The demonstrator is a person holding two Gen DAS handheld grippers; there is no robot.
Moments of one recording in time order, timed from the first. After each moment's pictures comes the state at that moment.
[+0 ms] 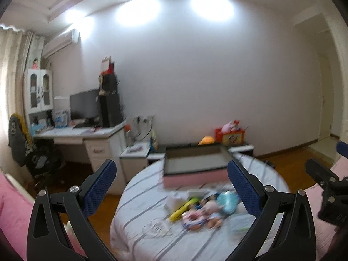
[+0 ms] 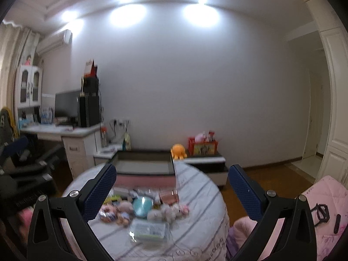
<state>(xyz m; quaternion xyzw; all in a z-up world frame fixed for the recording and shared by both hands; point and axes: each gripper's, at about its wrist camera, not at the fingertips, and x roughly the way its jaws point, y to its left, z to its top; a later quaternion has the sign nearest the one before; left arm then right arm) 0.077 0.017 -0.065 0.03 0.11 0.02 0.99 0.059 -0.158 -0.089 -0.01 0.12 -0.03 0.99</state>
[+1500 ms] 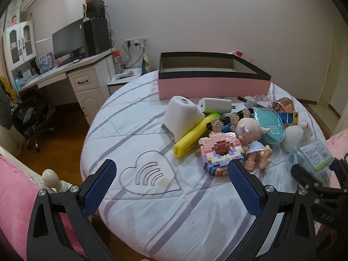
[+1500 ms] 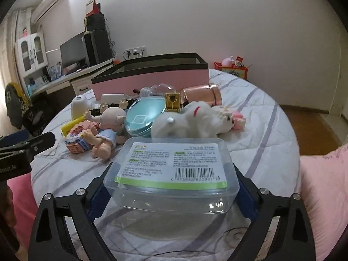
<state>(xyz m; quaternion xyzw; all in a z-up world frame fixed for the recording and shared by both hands) 0.192 0.035 -0.215 0.02 0.34 -0.01 0.94 0.176 -0.159 -0.251 0.03 0.30 0.05 0.95</state>
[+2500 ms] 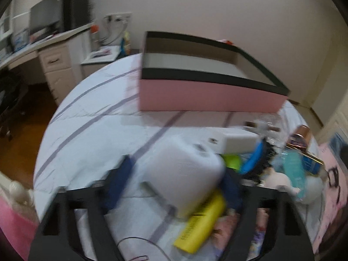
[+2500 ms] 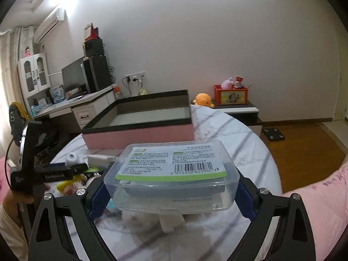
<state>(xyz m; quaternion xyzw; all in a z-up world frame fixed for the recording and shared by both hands) 0.313 0.045 -0.236 -0.04 0.40 -0.10 0.91 0.228 -0.193 -0.194 0.05 0.24 0.08 0.97</state>
